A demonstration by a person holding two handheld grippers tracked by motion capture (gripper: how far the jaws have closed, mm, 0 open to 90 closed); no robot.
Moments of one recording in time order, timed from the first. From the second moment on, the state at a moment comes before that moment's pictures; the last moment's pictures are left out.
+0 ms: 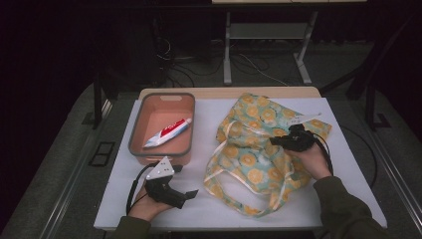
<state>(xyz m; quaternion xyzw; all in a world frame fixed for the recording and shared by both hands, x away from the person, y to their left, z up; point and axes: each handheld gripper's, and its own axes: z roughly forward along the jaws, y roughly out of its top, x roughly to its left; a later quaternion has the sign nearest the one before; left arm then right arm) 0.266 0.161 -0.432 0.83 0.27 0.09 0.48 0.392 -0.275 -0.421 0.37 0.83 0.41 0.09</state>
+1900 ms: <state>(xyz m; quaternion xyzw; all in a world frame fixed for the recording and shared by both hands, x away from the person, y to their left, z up) 0.407 0.198 -0.355 0.81 0.34 0.15 0.45 0.387 -0.270 -0.419 0.36 0.83 0.41 0.09</state>
